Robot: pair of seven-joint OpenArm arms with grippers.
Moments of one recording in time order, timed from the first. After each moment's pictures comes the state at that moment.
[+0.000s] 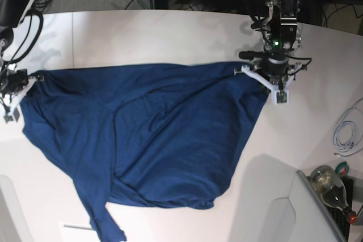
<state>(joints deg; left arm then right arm) 13.4 -7.8 -6.0 82.4 -2.6 1.9 22.6 2.7 15.1 28.5 70.4 0.8 33.9 -52.3</state>
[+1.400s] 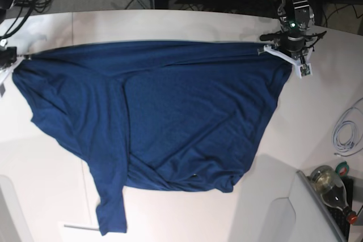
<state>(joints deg) 18.0 -5.5 -19.2 78.5 -2.7 1.6 21.6 -3.7 16.7 35.3 68.2 1.0 33.9 -48.9</state>
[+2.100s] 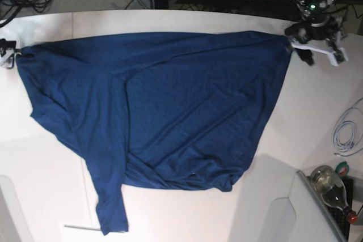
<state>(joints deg) 24.2 2.0 -34.7 98.7 -2.7 1.9 22.2 -11.3 13.0 40.4 86.3 0.3 33.2 -48.8</state>
